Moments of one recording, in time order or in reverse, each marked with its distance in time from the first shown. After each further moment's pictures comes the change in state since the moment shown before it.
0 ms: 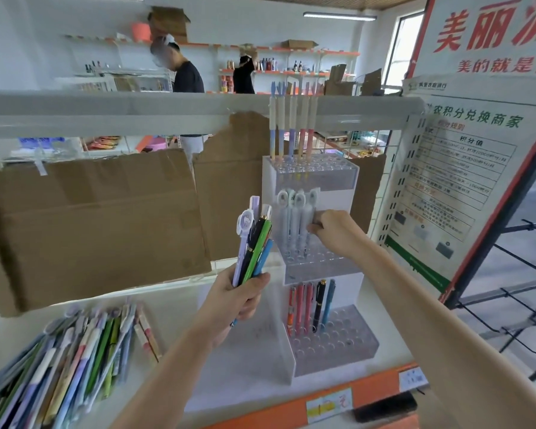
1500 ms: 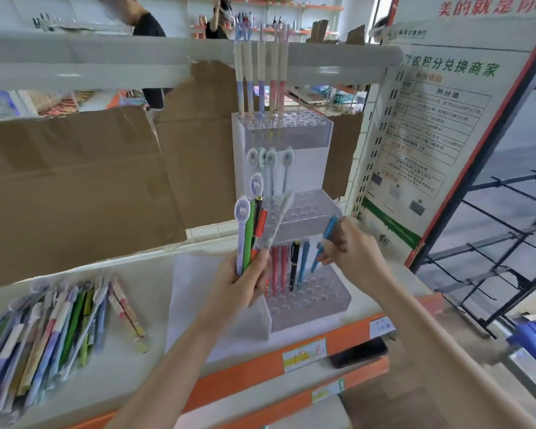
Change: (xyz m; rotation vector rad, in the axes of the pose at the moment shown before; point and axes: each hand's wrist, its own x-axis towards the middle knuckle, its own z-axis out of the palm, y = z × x) left_hand -0.021 -0.022 0.048 0.169 -0.042 0.107; right_hand -0.094 0.063 0.047 0.464 0.229 0.071
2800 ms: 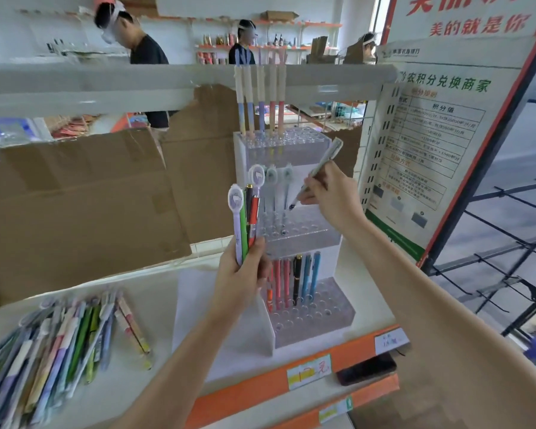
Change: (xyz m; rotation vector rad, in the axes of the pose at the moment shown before) left_hand 0.022 0.020 0.008 -0.083 0.227 0.023; right_hand 0.083 -0.063 -0.011 0.214 0.167 -0.100
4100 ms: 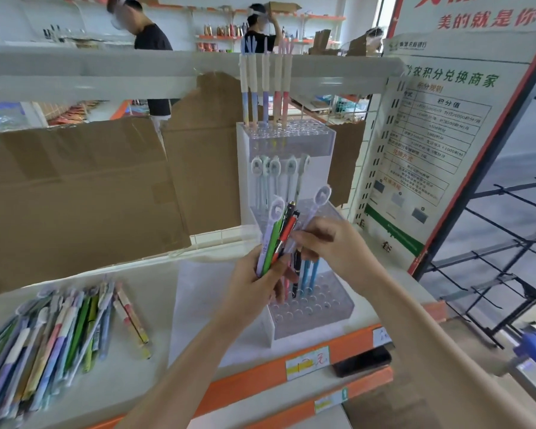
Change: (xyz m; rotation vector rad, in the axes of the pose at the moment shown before) left_hand -0.014 -0.014 0.003 0.130 -0.196 0.035; right_hand -0.083 0.001 -0.003 0.035 -0.301 0.034
